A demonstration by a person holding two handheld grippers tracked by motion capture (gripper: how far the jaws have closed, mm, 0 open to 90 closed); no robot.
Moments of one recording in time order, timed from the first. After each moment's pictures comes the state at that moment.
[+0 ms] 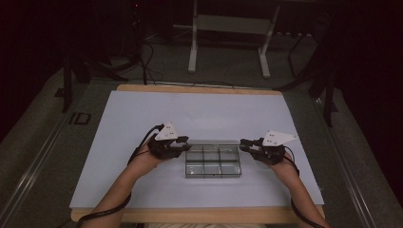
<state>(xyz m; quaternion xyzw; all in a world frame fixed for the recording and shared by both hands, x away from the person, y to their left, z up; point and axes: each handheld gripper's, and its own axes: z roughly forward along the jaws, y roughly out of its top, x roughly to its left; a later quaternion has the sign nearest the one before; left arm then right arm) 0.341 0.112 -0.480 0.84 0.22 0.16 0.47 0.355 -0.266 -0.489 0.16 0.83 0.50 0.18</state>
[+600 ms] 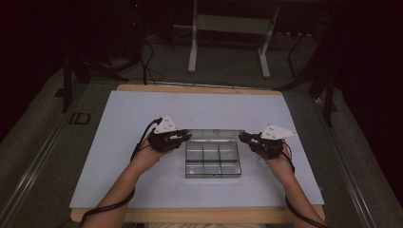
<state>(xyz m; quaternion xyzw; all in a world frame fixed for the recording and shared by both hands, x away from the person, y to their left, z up) 0.355 0.111 -0.475 0.82 0.25 0.18 0.49 0.364 -0.258 -0.482 0.21 0.81 0.51 0.21</state>
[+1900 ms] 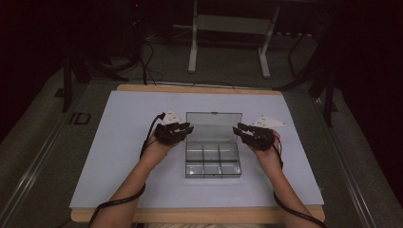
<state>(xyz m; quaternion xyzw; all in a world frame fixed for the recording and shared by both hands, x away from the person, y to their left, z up) 0.384 0.100 -0.489 0.79 0.34 0.18 0.49 0.389 -0.234 -0.483 0.31 0.78 0.49 0.21</state>
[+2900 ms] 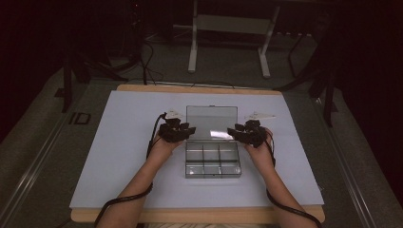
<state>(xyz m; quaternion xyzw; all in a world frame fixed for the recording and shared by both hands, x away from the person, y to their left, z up) 0.405 0.092 -0.508 0.77 0.42 0.12 0.47 0.415 -0.217 -0.497 0.41 0.79 0.44 0.15</state>
